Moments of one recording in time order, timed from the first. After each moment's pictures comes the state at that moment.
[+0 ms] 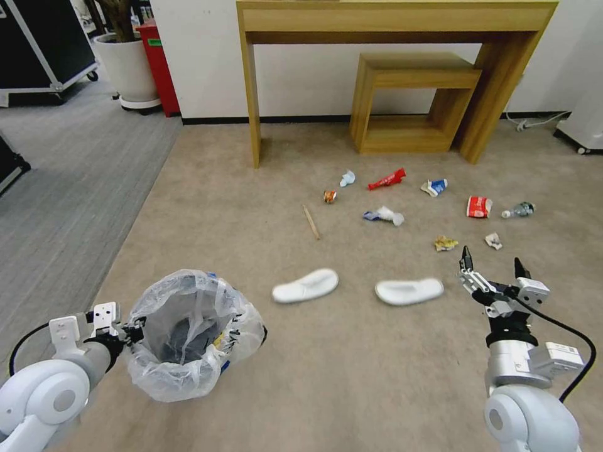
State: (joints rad) left arm 1.59 -0.80 -0.75 -2.12 -1.15 0.59 -0.48; right arm -1.54 1.35 0.73 2.18 0.38 0.04 0.17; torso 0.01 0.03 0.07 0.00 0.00
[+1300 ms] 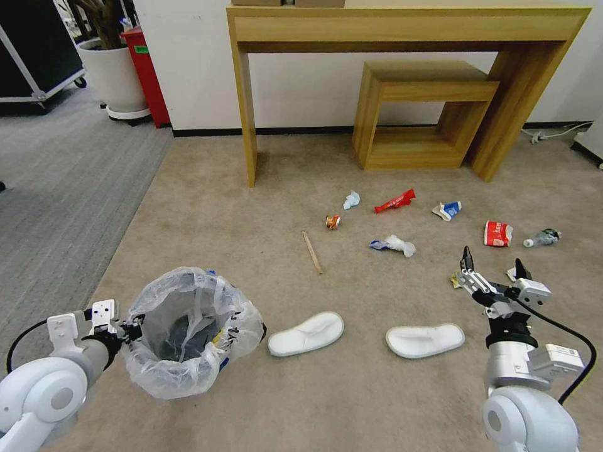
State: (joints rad) left arm 1.59 -0.78 -0.76 -2.11 -1.15 0.59 -0.48; right arm -1.54 1.37 0.72 2.19 0.38 0.04 0.18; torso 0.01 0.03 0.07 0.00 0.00
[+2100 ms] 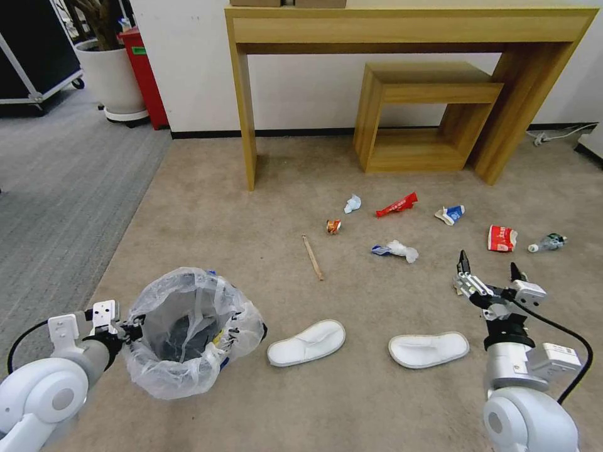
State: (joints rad) left arm 1.59 -0.78 -0.76 -2.11 -1.15 0.59 -0.48; right arm -1.54 1.34 0.70 2.18 0.44 -0.04 0.22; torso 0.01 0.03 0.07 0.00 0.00
